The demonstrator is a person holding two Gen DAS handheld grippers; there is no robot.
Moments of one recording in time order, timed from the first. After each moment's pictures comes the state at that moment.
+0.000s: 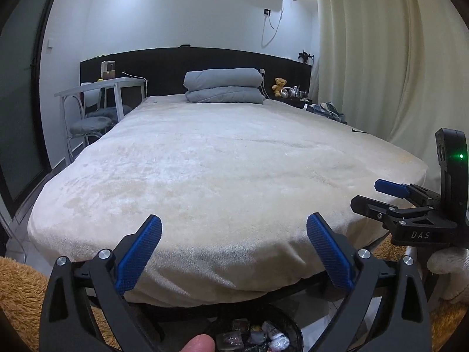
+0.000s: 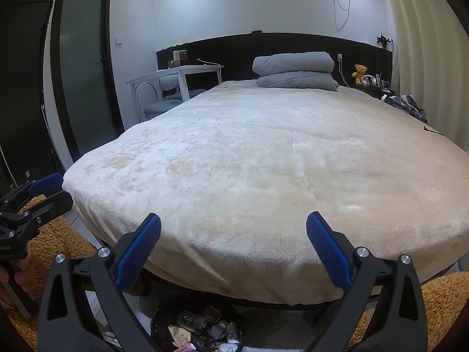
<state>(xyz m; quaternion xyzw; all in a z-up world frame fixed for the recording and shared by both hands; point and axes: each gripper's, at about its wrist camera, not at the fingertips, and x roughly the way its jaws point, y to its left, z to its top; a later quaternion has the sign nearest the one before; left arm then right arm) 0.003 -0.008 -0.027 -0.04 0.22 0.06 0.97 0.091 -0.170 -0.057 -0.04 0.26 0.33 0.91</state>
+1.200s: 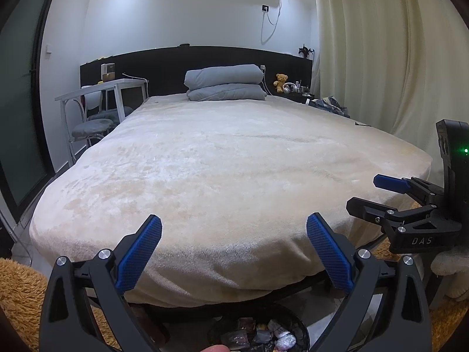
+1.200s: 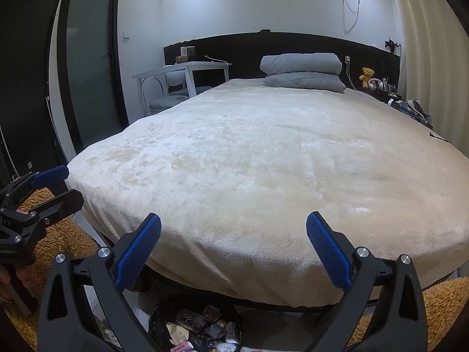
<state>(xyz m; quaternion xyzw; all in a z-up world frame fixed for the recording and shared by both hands) 0.007 -0.015 -0.029 -0.03 0.23 0.07 0.97 0.090 -0.160 -0.062 -0.05 0.26 0.34 0.90</state>
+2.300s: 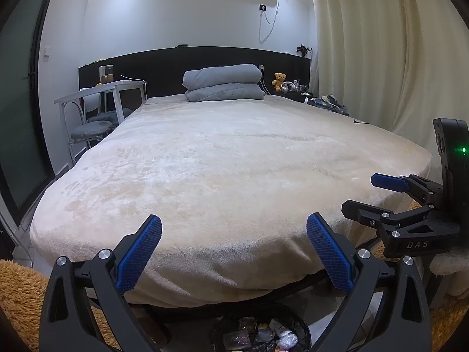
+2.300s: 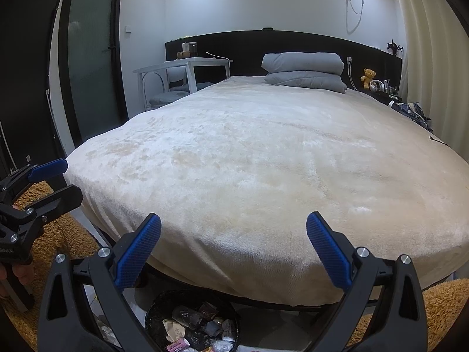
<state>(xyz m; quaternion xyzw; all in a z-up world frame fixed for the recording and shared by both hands) 0.008 -0.016 -0.032 -0.02 0.23 0.07 0.97 0.092 -0.159 -0.064 -0.07 0.26 0.34 0.90</state>
